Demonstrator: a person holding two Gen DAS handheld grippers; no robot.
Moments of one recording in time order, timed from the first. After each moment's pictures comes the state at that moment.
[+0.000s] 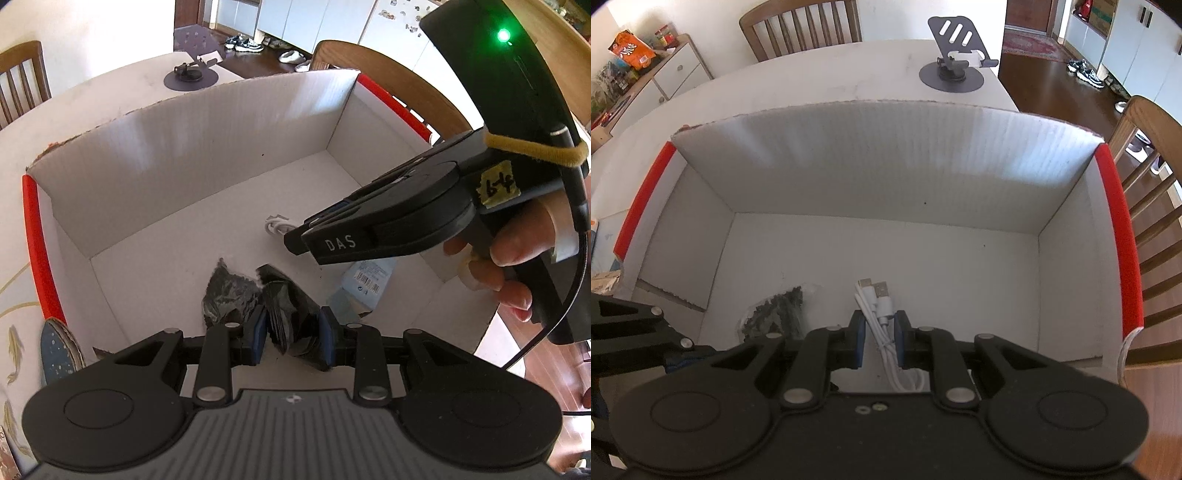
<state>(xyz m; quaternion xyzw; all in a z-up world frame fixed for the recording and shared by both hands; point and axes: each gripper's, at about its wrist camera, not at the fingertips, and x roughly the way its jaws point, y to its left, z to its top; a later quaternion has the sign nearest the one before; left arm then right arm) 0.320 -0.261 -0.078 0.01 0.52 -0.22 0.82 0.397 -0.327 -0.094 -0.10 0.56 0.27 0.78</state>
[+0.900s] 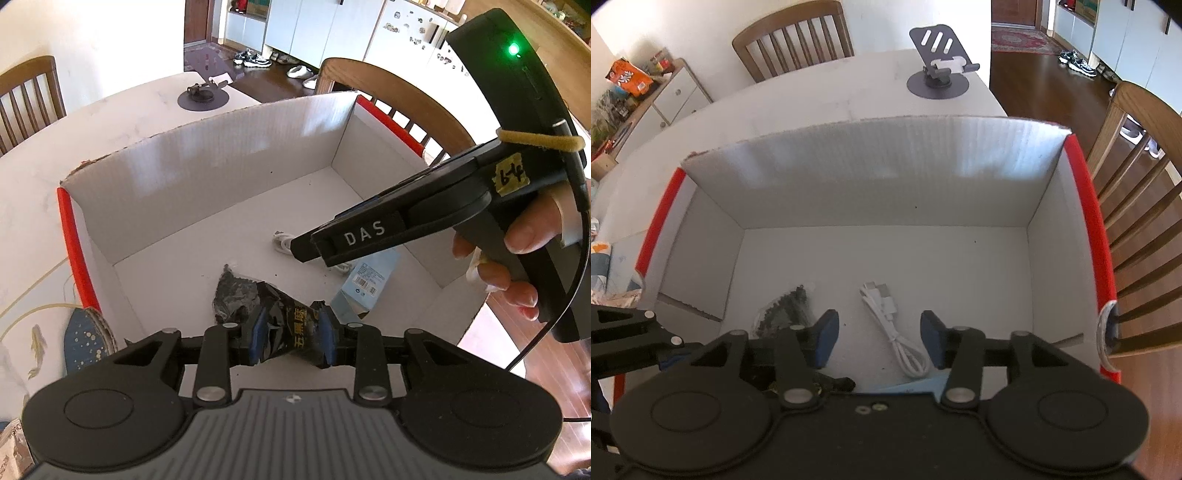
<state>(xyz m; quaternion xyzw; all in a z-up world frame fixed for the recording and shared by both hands) 0.312 -0.257 -0.058 0.01 0.50 -0.20 0.84 0.394 -0.344 -0.078 -0.05 0.55 0.27 0.79</state>
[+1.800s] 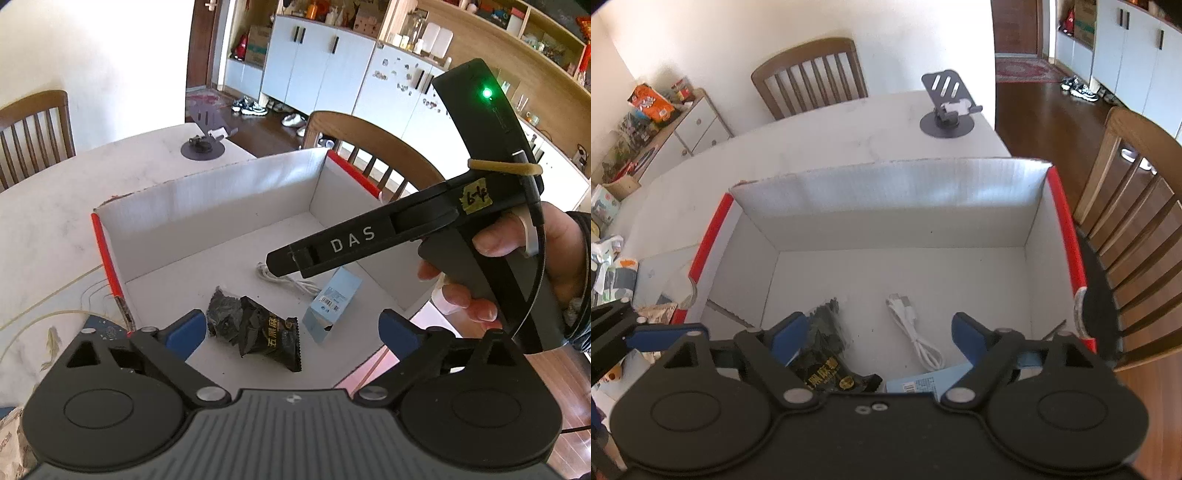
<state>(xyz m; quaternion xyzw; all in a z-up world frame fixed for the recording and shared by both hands) 0.263 -0.251 -0.018 -0.01 0.43 -0.20 0.88 0.366 -0.356 -0.045 -0.03 0.50 0.29 0.82</state>
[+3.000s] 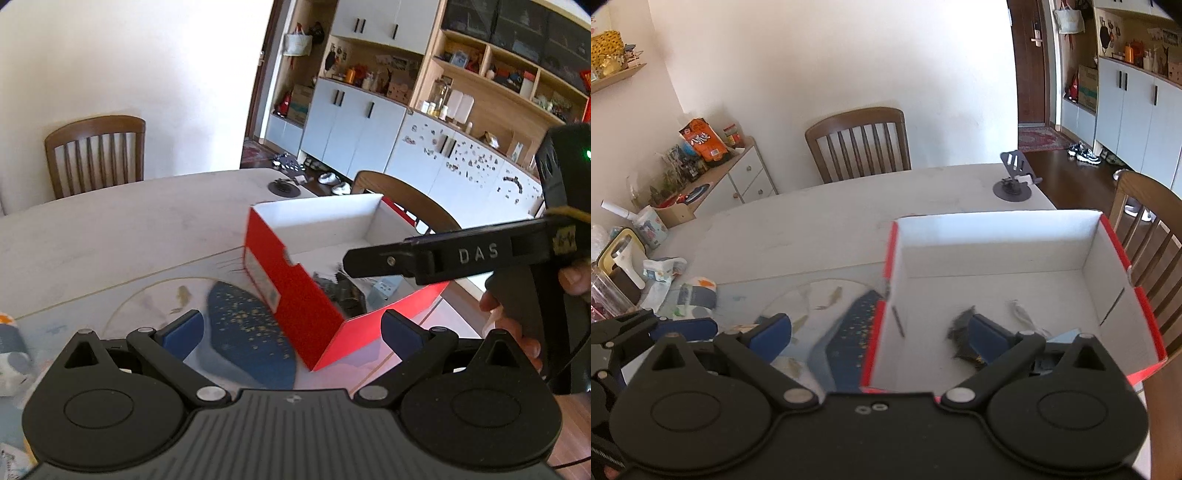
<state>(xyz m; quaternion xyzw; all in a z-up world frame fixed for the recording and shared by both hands) 0.138 -0.102 0.021 -0.06 0.34 -0.15 0.93 0.217 -0.275 0.023 0.00 0.39 0.30 0.87</state>
